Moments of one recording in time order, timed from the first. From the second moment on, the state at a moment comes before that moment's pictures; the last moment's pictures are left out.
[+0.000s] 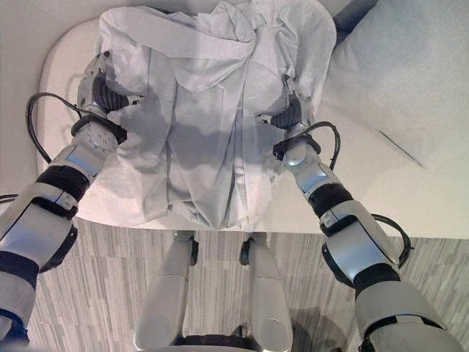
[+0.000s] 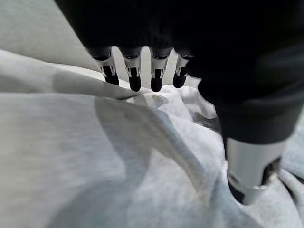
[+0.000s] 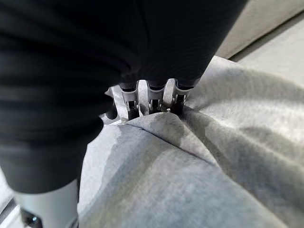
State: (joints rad) left arm -1.19 0.63 -0.64 1.04 0.03 -0.03 0.50; right arm -1.08 -0.46 0.57 0.86 0.06 -0.05 -0.47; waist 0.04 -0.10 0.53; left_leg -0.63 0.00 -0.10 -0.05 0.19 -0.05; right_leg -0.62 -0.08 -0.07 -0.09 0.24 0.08
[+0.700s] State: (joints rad) left arm -1.27 0.64 -0.71 1.10 0.10 -0.02 0.49; right arm -1.25 -0.41 0.73 1.01 0.02 -0.03 -0.48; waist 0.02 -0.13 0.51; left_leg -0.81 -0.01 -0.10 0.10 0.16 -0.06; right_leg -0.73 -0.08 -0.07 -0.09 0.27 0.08
